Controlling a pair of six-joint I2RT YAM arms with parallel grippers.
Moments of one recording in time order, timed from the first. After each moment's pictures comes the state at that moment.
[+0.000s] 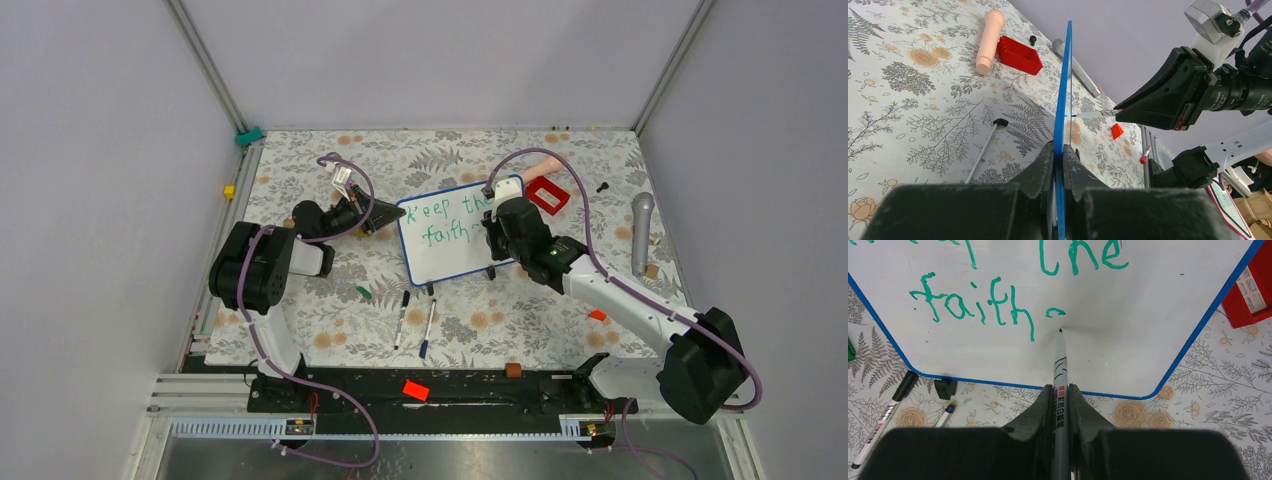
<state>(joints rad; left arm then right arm) -0.16 1.86 0.67 1.43 0.96 -0.86 0.65 1.26 0.88 -0.28 0.22 0.16</state>
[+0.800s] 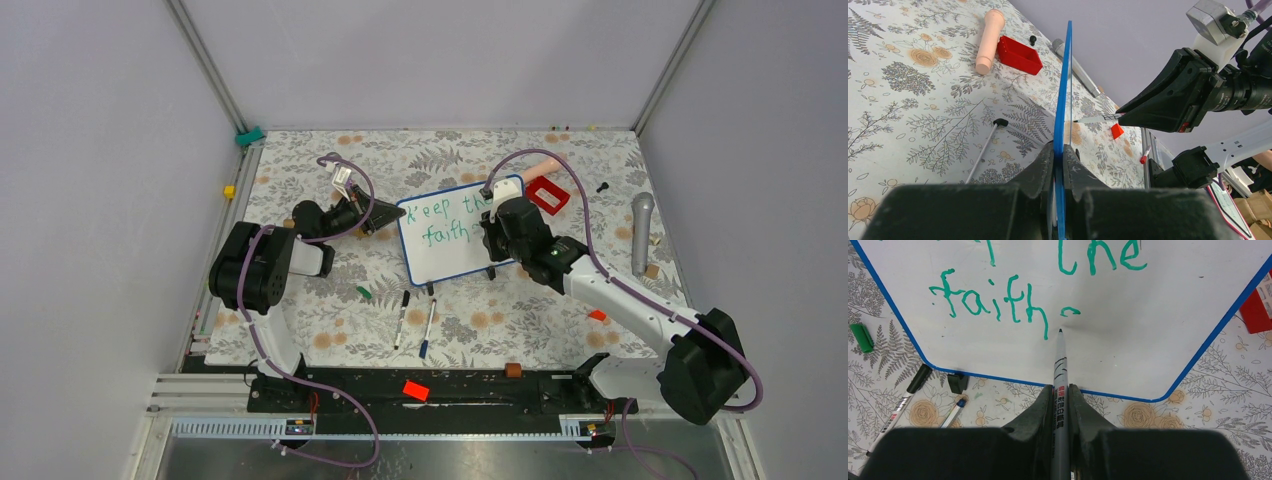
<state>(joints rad) -0.16 1.86 0.67 1.43 0.96 -0.86 0.65 1.25 0.88 -0.29 0.16 0.16</state>
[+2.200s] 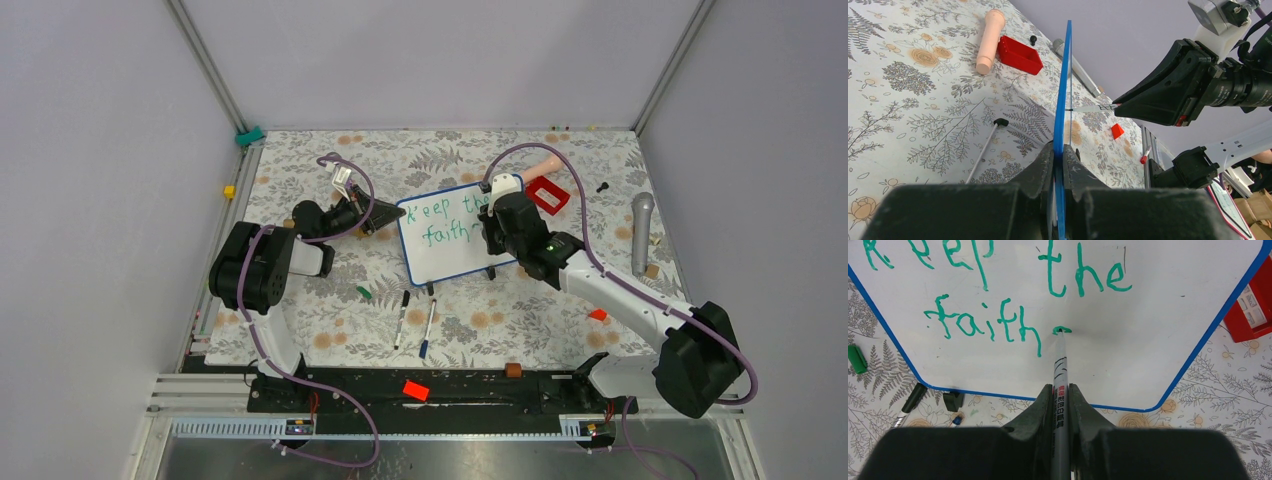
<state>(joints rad) -0.16 1.86 0.67 1.43 0.96 -0.86 0.65 1.29 0.91 -0.25 0.21 0.16</state>
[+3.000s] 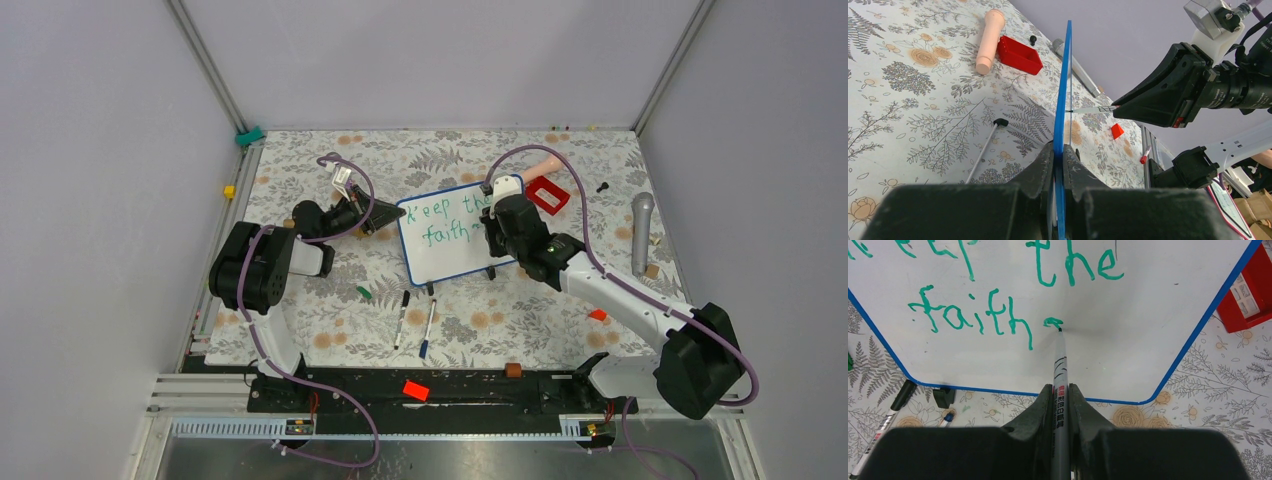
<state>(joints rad) -0.16 1.86 0.67 1.43 0.96 -0.86 0.65 1.29 0.90 -0.27 0.23 0.16</state>
